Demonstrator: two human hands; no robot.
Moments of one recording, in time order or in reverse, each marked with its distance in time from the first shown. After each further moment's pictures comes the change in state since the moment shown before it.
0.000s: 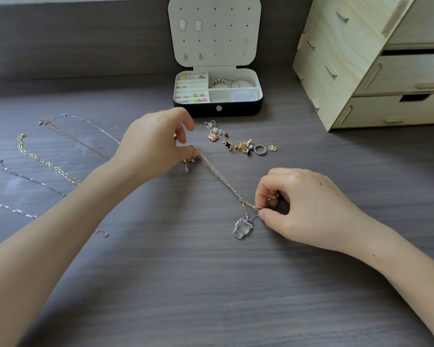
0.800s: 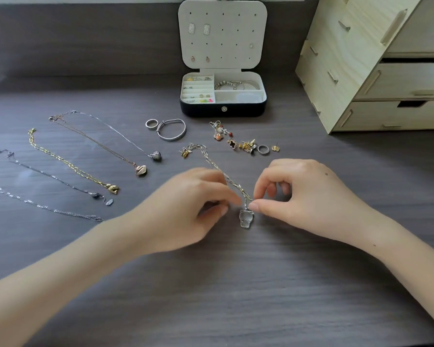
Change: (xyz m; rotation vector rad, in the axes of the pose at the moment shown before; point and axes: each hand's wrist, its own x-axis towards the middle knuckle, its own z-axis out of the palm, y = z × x) left_hand -0.074 0.028 0.010 -0.238 -0.201 0.466; right_hand 0.003 -0.002 -0.005 0.092 0.078 -0.036
